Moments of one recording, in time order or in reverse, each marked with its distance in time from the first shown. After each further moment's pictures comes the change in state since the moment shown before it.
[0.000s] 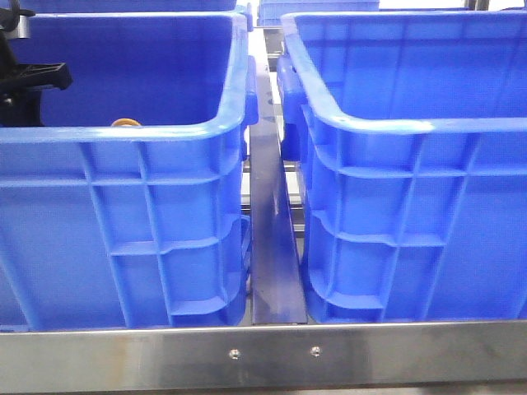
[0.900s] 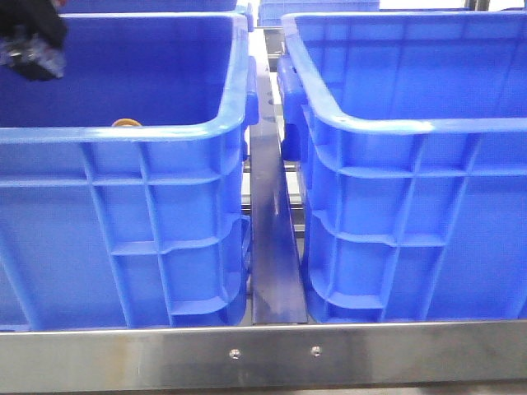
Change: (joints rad) left arm -0.220 -0.476 0.314 0.001 -0.378 0.052; right arm 0.000 0.000 0.000 0.000 0.000 0.000
